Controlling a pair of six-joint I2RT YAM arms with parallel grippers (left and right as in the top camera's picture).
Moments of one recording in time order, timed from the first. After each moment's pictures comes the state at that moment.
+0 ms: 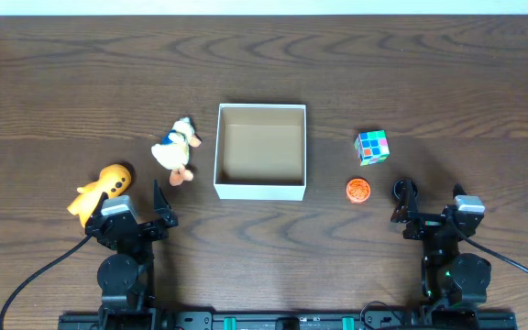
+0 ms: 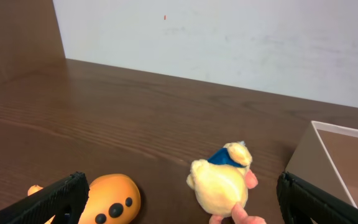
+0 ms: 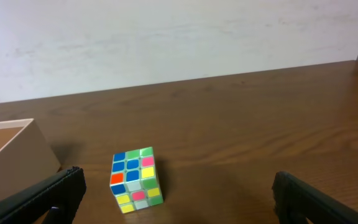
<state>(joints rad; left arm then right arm) -0.01 0.02 0.04 -0.14 -0.19 -0.12 -0.02 0.02 0.01 -0.07 0.02 0.17</state>
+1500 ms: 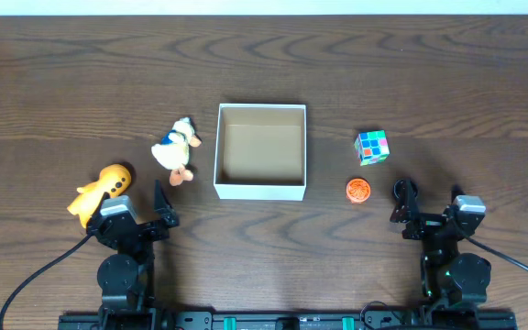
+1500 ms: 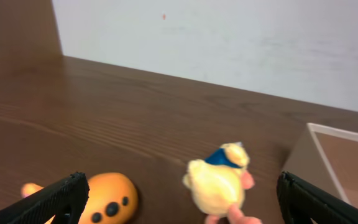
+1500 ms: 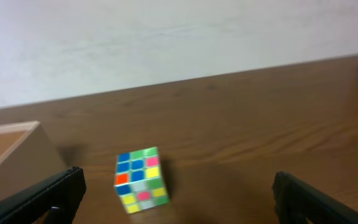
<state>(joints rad) -0.01 0.02 0.04 -0.14 -0.16 -0.17 -0.02 0.03 0.01 -0.07 0.00 0.23</state>
